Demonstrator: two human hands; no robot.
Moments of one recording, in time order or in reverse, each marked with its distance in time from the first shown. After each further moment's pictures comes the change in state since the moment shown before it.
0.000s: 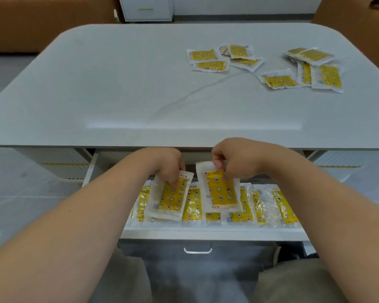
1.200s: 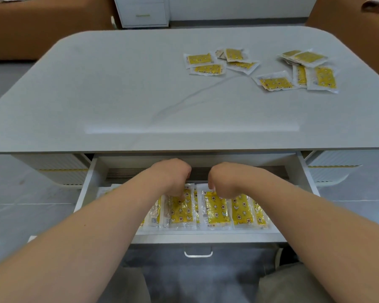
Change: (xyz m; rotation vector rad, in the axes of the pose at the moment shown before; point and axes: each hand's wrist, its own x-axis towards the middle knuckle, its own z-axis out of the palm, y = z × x) left_hand 0.016 0.008 0.036 0.196 0.191 0.035; right_hand 0.041 0.013 0.060 -0.328 -0.150 0.089
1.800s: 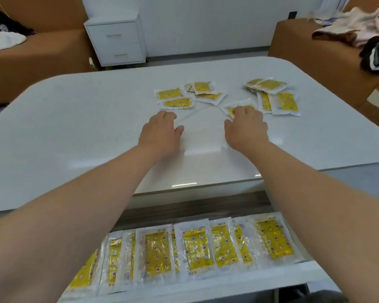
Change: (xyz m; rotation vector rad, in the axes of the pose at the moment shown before) left_hand 0.103 0.002 -0.125 -0.262 0.768 -0.074; right_hand 0.012 0.136 -0.099 0.407 0.917 0.526
